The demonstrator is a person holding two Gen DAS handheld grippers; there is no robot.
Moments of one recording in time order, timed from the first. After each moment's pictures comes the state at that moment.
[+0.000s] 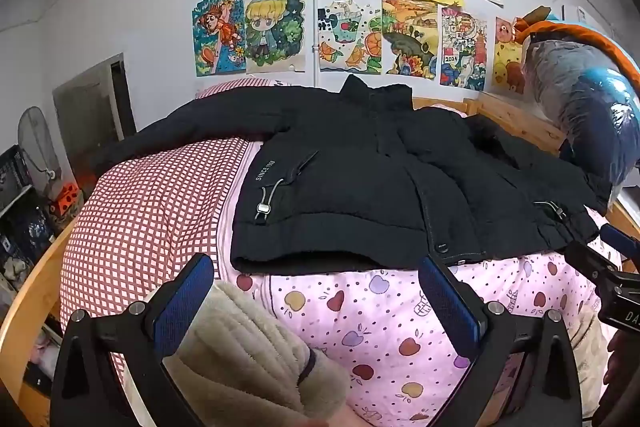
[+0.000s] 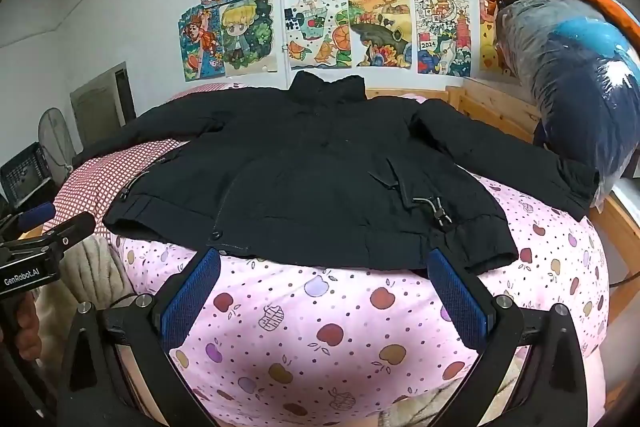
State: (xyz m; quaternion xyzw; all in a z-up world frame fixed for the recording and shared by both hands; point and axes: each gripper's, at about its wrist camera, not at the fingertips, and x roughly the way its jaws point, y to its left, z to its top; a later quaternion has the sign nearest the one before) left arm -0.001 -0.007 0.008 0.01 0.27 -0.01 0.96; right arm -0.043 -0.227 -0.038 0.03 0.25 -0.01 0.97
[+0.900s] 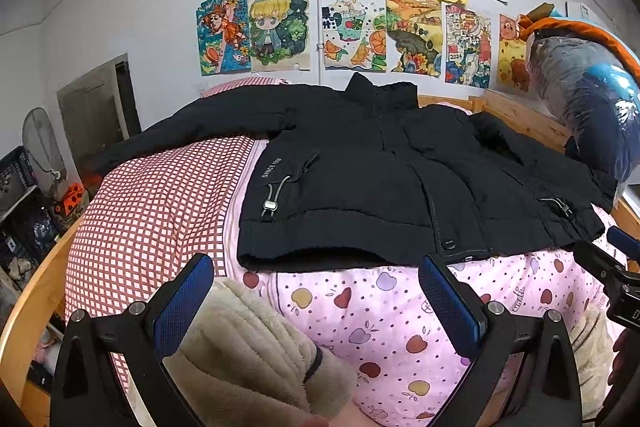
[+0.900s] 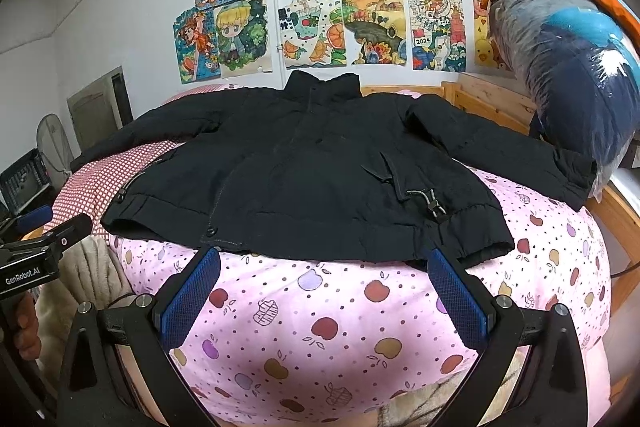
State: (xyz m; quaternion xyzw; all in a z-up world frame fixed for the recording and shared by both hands) left arm -0.002 -0.004 0.001 0.01 0.27 0.00 0.96; right arm -0.048 -0.234 -0.045 0.04 0.25 -0.02 0.97
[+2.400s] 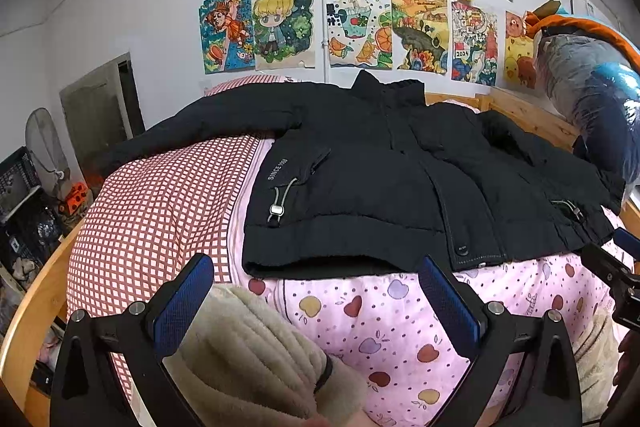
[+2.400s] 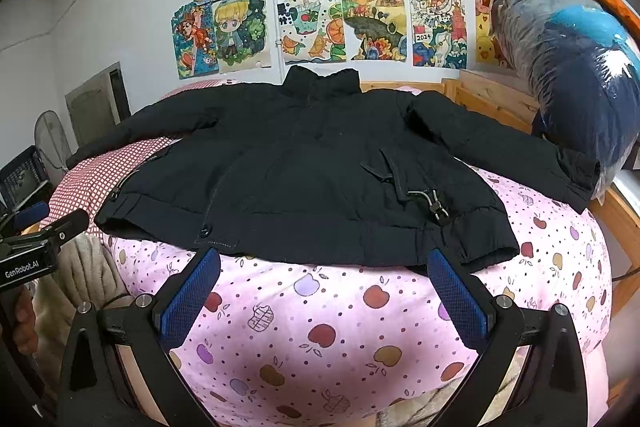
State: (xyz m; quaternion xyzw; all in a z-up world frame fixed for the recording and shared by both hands) left arm 0.012 -0.005 0.004 0.02 0.27 0.01 0.96; right arm -0.032 -0.234 -0.045 0.04 0.26 -0.02 0.97
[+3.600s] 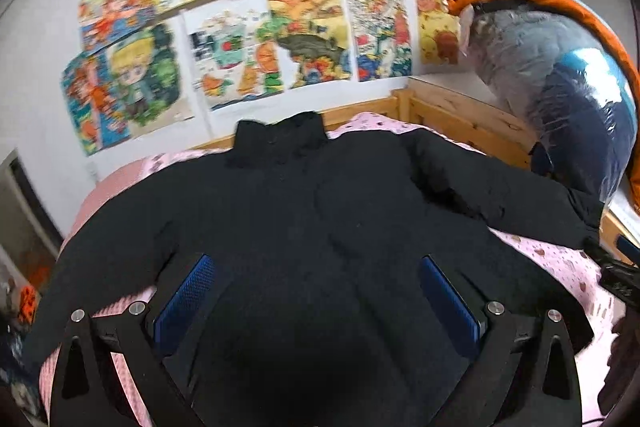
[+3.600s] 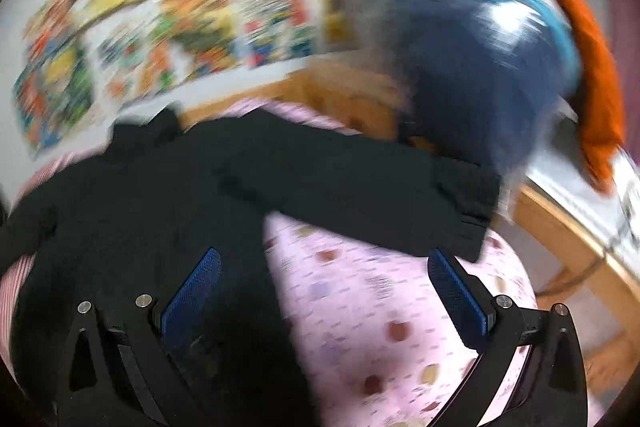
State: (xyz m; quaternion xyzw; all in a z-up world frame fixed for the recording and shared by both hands) left arm 0.219 -0.148 0.094 0.12 0.28 -0.16 0.94; right arm 0.058 -0.412 -0.024 0.19 0.24 -0.31 0.90
